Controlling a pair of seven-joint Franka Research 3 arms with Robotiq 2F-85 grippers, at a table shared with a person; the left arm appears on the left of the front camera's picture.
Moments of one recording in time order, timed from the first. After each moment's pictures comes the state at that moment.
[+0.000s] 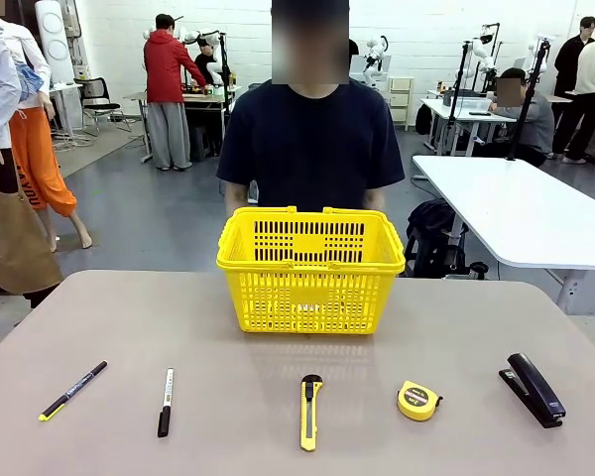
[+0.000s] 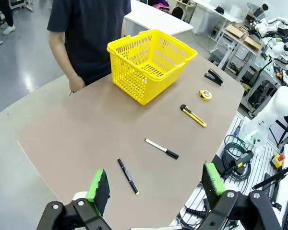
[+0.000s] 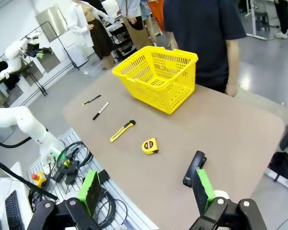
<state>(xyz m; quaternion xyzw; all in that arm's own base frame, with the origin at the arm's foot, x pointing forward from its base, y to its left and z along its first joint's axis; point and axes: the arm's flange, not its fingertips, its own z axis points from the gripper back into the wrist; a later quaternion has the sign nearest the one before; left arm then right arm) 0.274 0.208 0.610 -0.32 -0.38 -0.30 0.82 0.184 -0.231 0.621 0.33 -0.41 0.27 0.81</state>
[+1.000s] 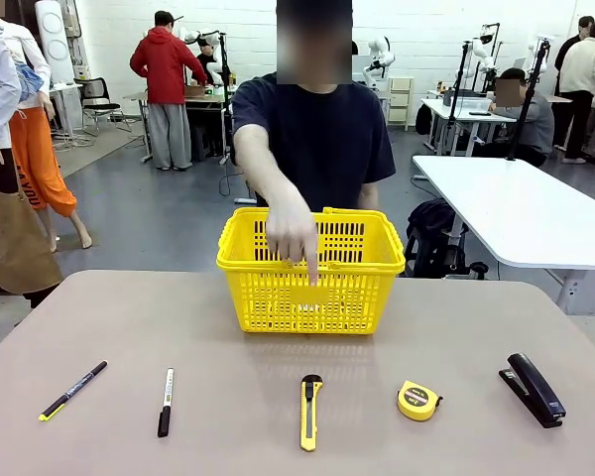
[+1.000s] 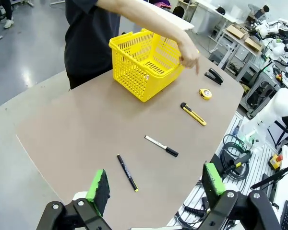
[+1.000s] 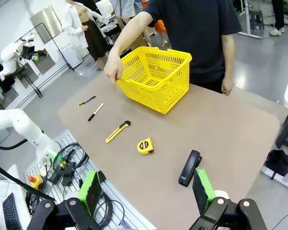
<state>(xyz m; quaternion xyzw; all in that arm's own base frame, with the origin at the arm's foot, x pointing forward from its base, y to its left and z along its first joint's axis) 0.276 0.214 0.604 -0.32 -0.37 -0.29 0.82 0.185 -0.233 0.622 0.32 -0.41 0.26 0.81</state>
